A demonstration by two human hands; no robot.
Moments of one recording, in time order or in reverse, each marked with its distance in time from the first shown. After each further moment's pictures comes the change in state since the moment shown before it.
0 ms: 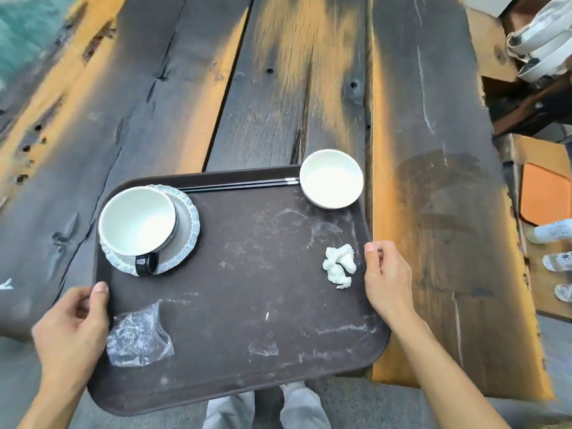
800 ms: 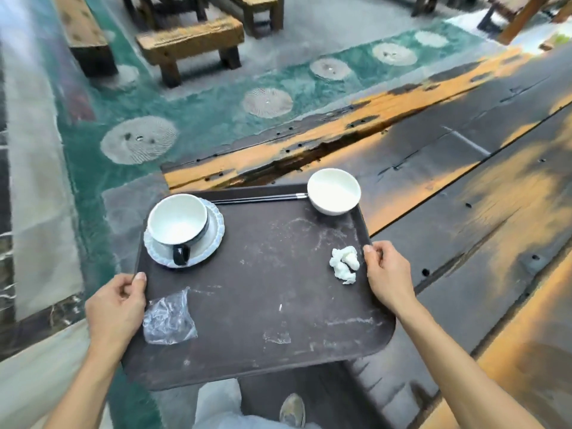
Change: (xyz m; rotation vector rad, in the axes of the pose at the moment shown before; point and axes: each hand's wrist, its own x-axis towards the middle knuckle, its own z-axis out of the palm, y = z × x) left_hand -0.247 -0.042 -0.253 -0.012 0.621 -0.541; right_hand -0.096 -0.245 0.025 -0.037 -0.577 -0.690
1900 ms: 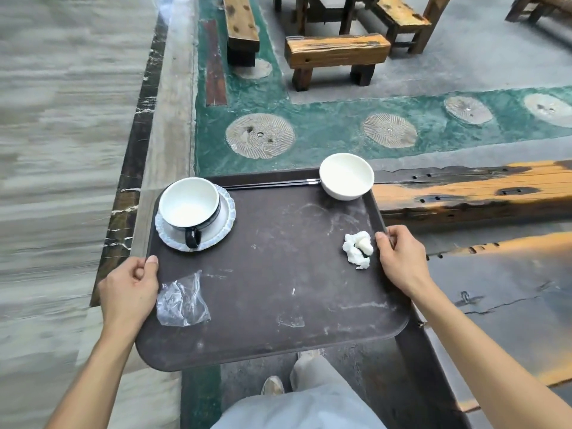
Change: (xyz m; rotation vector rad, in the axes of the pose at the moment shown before) left_hand 0.257 -0.224 -0.204 0.022 0.293 -0.217; right_hand 0.067 -0.363 0.319 -0.101 -0.227 -0.297
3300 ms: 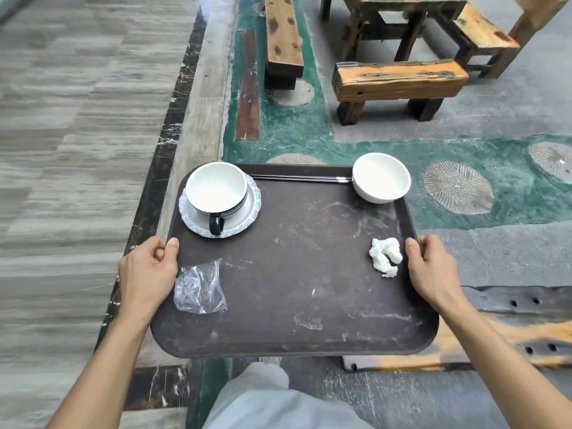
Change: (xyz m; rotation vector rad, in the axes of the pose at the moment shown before) left_hand 0.561 0.145 0.210 0.057 0.056 0.039; right_hand 0.556 -0.224 0.185 -0.053 -0.053 -0.023
